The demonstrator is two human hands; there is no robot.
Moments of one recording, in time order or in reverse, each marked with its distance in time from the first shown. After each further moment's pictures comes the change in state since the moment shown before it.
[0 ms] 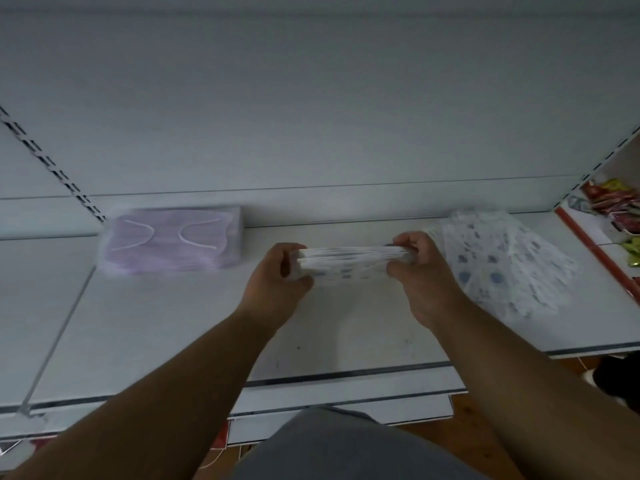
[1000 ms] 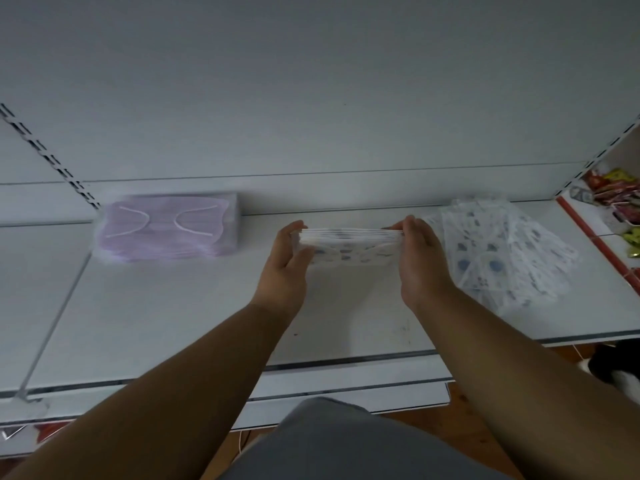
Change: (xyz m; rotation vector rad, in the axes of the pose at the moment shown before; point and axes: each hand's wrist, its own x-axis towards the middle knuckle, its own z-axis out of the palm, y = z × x) left_hand -0.012 0.016 0.018 -0.228 -0.026 -0.031; right_hand 0.008 0.000 0.016 0.045 0.230 0.023
